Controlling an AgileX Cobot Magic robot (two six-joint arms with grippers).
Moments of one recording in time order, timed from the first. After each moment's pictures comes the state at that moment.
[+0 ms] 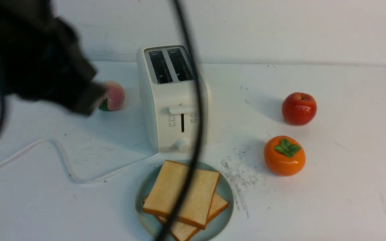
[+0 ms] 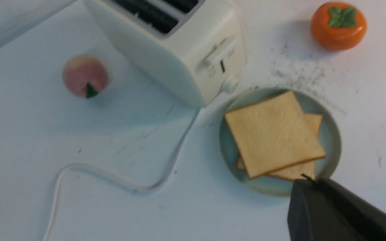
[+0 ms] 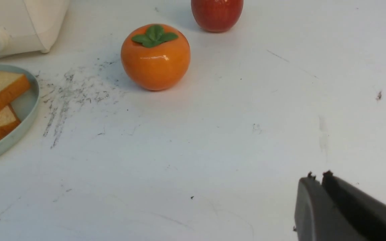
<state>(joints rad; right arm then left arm) 0.04 -0.01 0.01 0.14 0.38 -0.11 -0.87 1.03 -1.41 0.37 1.25 -0.28</state>
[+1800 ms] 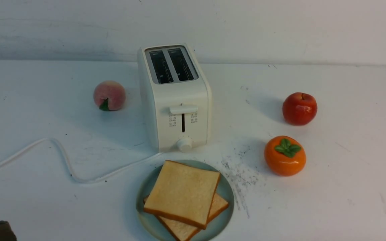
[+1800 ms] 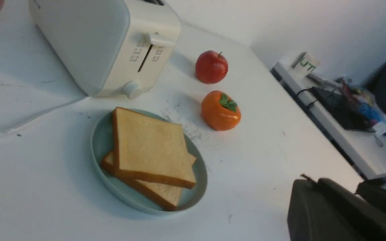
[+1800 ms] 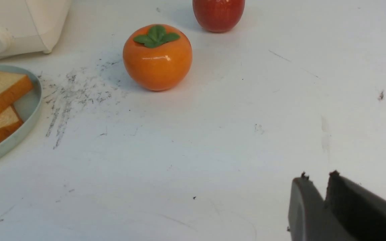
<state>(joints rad) 0.04 -0.01 0.01 0.14 0.38 -0.11 -0.87 0.17 -0.44 0.30 0.57 -0.92</state>
